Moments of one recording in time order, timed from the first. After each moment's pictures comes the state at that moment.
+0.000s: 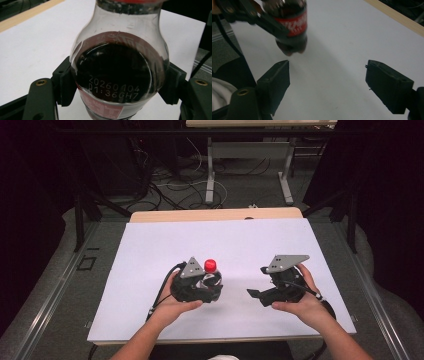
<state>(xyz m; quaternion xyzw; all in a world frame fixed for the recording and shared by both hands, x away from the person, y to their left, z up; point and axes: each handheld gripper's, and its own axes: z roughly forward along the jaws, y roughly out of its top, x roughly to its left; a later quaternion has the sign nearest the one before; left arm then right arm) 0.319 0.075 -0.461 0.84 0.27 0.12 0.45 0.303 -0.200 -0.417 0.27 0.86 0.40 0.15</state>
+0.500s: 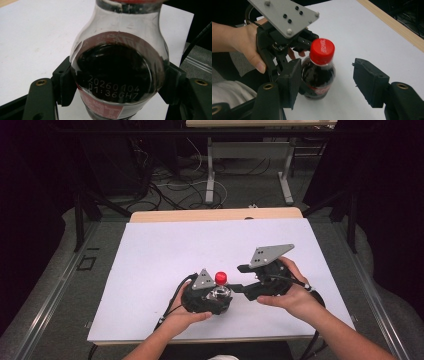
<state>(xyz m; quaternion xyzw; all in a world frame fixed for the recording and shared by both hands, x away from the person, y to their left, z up) 0.307 0.055 -0.485 0.85 0.26 0.10 0.45 0.300 -0.157 -0.379 0.20 0.87 0.43 0.12</state>
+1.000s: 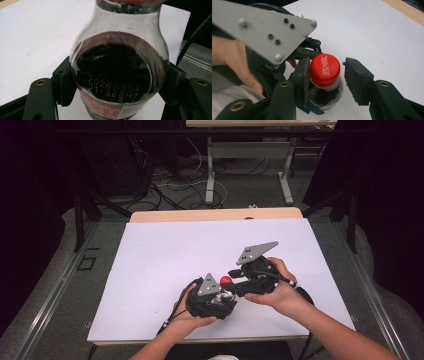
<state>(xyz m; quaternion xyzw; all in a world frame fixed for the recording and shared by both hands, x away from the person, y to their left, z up) 0.297 0.045 -0.488 0.86 0.25 0.10 0.44 0.307 -0.136 -0.387 0.25 0.88 0.40 0.09</state>
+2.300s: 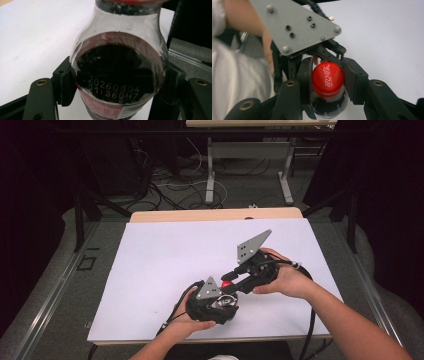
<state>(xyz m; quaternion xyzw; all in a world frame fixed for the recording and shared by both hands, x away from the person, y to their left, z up) 0.288 0.046 -0.485 0.86 0.21 0.07 0.45 0.341 -0.140 -0.386 0.05 0.91 0.42 -0.03</state>
